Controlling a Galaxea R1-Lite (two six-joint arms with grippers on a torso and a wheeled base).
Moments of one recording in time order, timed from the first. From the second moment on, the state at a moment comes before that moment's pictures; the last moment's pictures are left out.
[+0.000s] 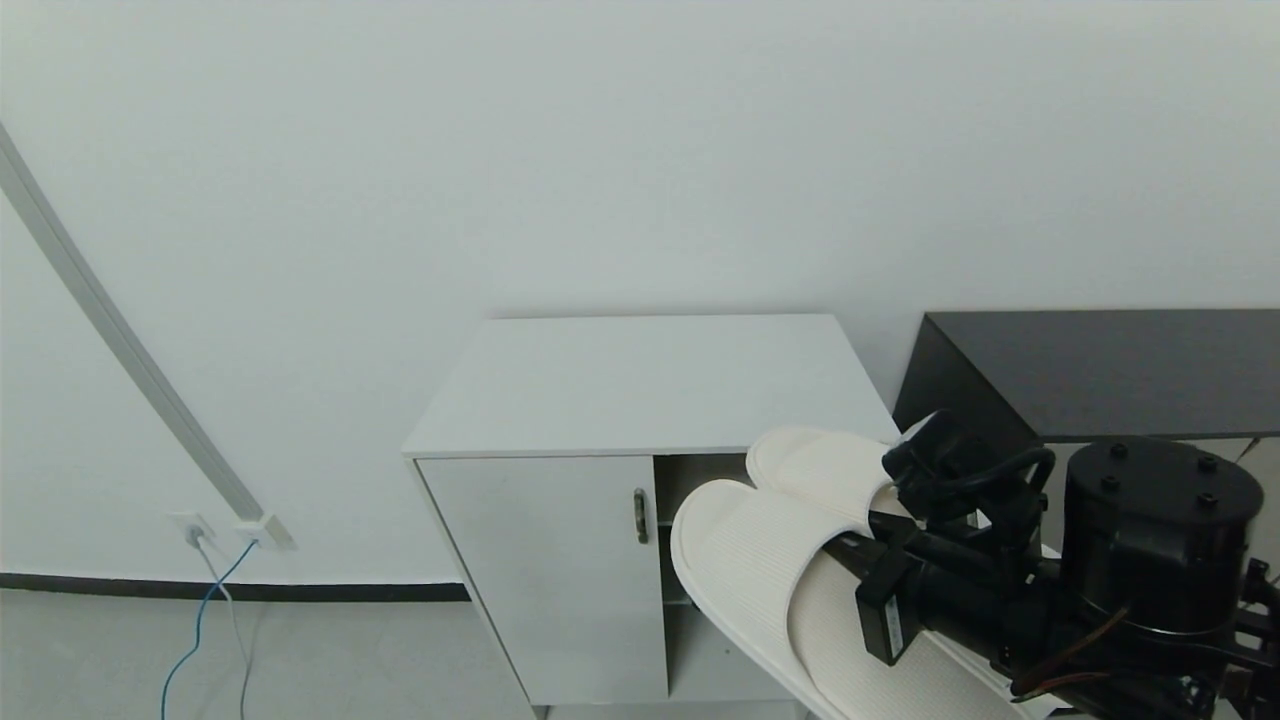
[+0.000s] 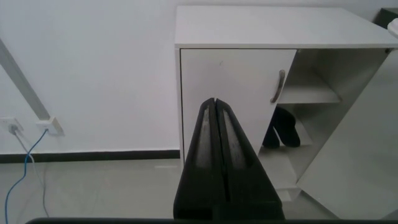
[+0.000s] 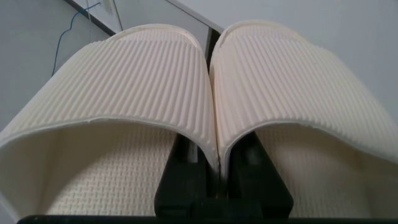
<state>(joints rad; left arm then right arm) 0.00 0.00 0.00 0.00 0.00 -0.02 0.83 1.59 -0.52 -0.86 -0.15 -0.10</state>
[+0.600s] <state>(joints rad) 0.00 0.00 0.00 0.00 0.00 -0.02 0.83 1.59 -0.52 -0.86 -0.15 -0.10</state>
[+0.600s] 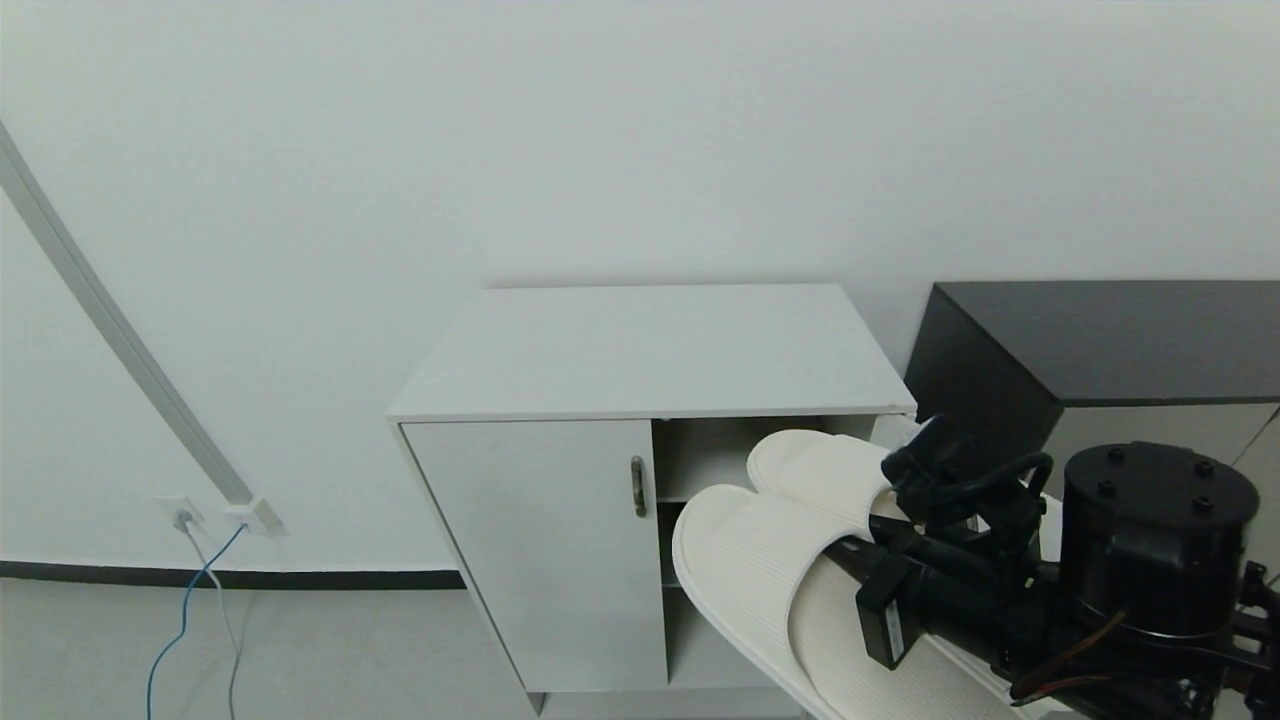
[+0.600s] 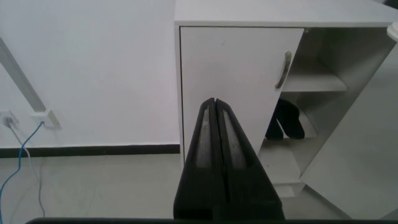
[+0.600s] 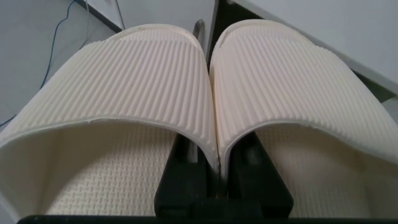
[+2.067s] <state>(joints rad) 0.00 0.00 0.00 0.00 0.00 -0.02 0.83 1.59 -0.51 -0.86 -0.15 -0.10</state>
